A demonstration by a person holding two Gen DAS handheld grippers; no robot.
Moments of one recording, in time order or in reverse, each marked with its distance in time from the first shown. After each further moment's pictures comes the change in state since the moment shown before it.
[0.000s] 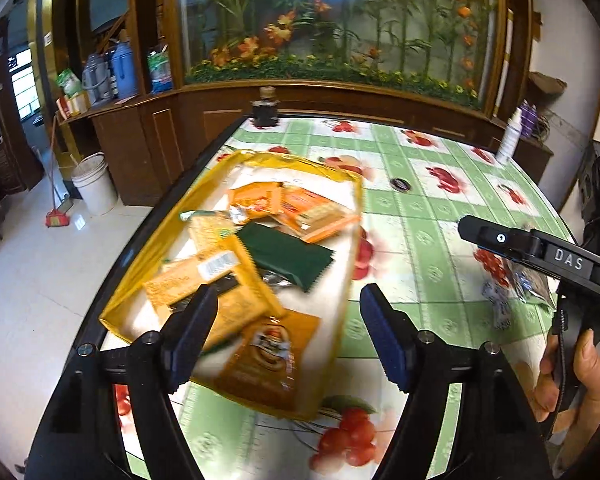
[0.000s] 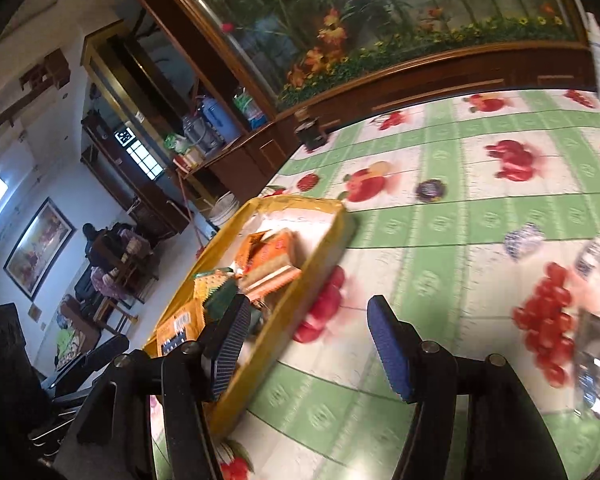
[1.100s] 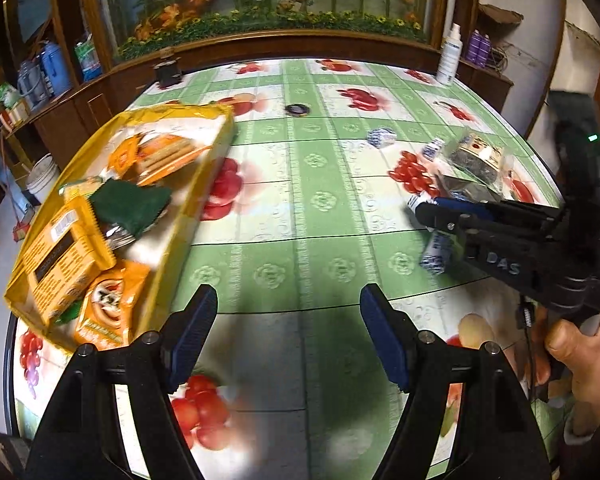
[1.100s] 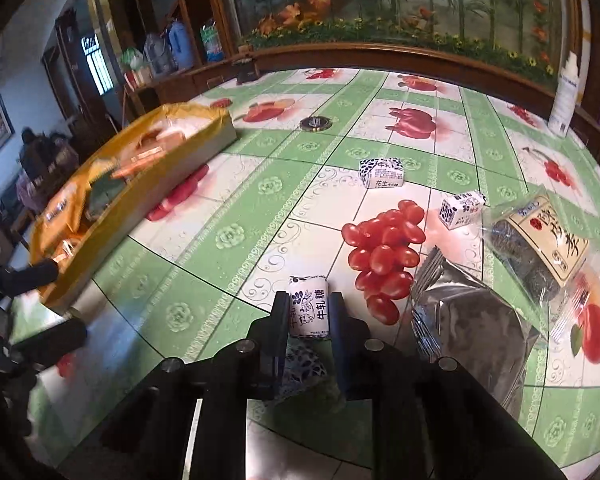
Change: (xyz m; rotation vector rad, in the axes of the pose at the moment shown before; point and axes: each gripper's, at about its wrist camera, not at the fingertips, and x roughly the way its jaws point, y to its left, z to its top) left arm 0.028 -0.115 -0.025 0.165 0.172 -0.112; right arm -0.025 -0.061 -0.040 -0.219 0.136 -0.273
